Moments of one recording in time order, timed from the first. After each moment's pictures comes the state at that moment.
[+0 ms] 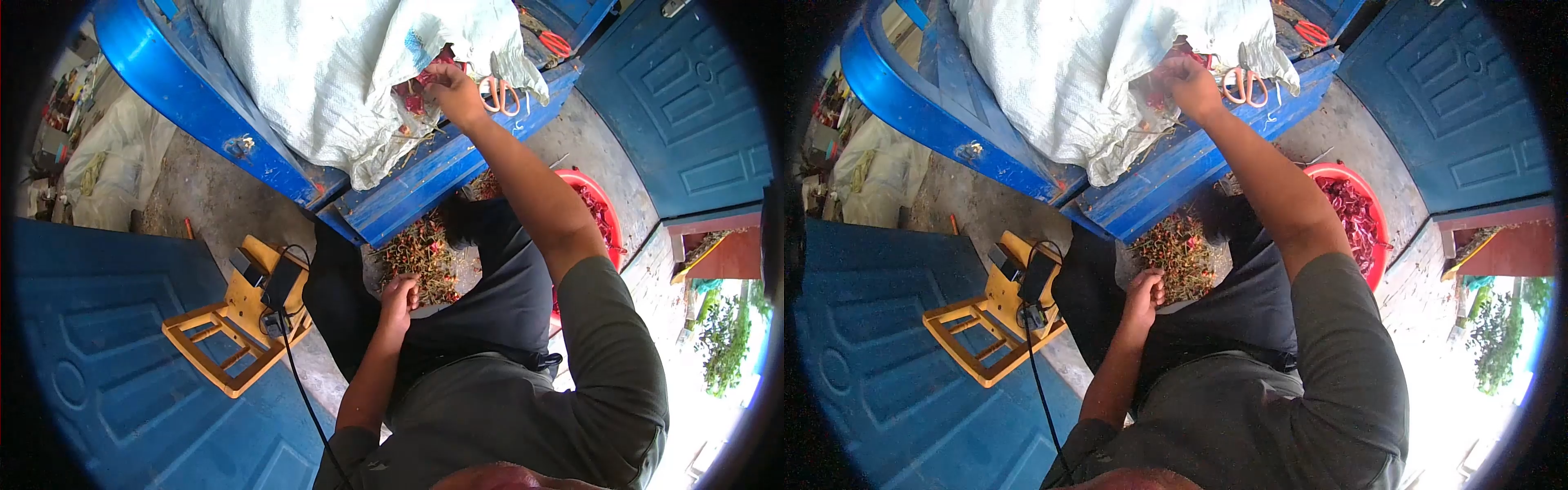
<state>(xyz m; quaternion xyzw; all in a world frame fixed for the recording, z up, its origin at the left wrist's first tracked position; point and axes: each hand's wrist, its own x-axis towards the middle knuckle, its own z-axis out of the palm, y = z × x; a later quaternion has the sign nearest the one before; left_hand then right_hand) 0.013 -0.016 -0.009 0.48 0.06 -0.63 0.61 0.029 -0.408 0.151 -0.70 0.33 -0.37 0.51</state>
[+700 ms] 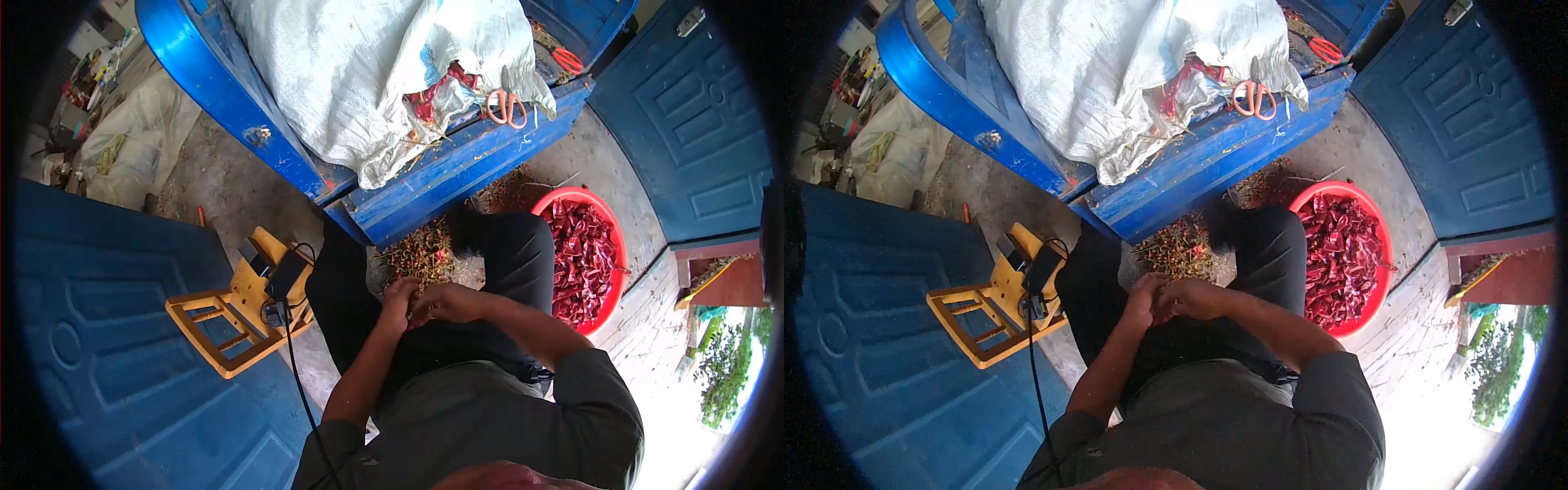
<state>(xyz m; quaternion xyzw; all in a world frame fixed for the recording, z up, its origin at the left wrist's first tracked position) 0.001 -0.015 -0.009 0.51 0.07 -0.63 0.58 -0.133 -0.146 0.077 -0.79 0.06 0.10 0.60</state>
